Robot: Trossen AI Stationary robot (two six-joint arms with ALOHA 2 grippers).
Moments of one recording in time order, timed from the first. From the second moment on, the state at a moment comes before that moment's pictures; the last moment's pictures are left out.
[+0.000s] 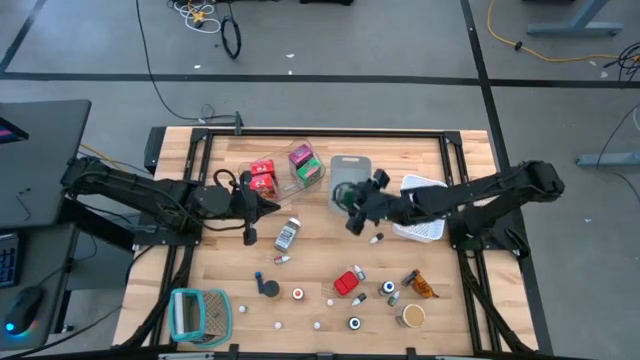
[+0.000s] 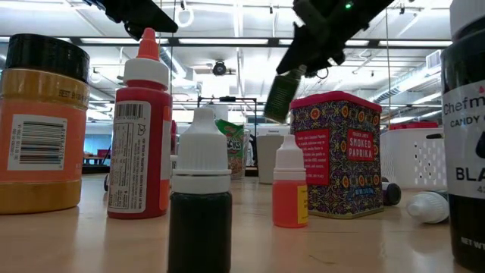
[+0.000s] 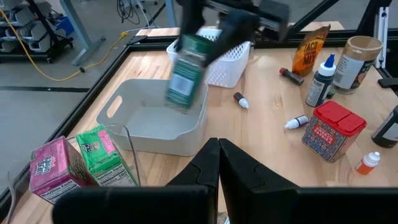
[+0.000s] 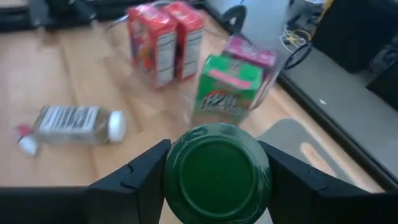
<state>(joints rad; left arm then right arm) -0.22 0.93 0.73 -0.21 -0.40 -0.07 0.13 1.42 0.99 -0.24 0.60 0.27</state>
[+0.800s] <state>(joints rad) -0.22 0.94 0.73 -0.22 -0.40 0.01 -0.32 1.50 0.99 -0.37 0.24 -0.03</state>
